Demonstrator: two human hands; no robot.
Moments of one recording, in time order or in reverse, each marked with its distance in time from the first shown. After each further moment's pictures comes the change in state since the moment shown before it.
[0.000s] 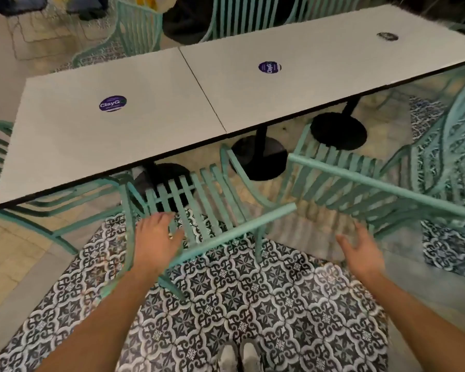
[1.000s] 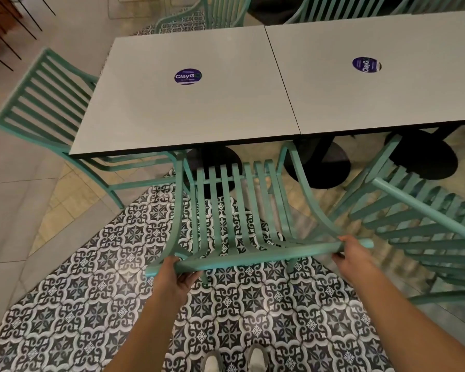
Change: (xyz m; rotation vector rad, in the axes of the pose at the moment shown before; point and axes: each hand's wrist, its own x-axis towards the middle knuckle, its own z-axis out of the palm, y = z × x) left_hand -0.044 -0.059 0.033 -1.825 0.158 -1.452; right_hand 0.064 -0.150 0.113 1.031 -0.178 0.740
